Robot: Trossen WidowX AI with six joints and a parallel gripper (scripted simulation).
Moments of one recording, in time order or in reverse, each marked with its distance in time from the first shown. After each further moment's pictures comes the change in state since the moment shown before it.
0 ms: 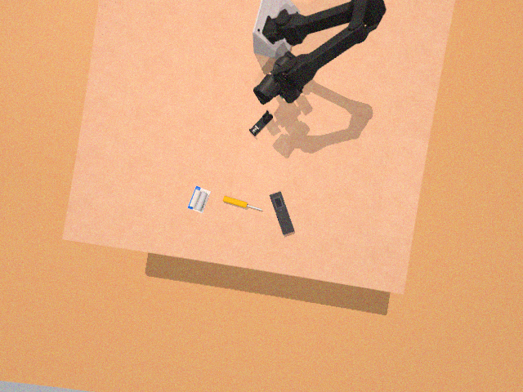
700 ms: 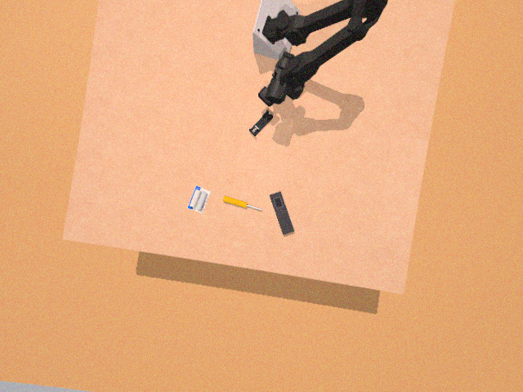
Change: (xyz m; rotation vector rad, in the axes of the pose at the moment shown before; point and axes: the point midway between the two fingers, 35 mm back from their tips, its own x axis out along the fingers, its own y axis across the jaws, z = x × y) arm 0.056 0.017 -0.014 -0.231 0.004 -0.005
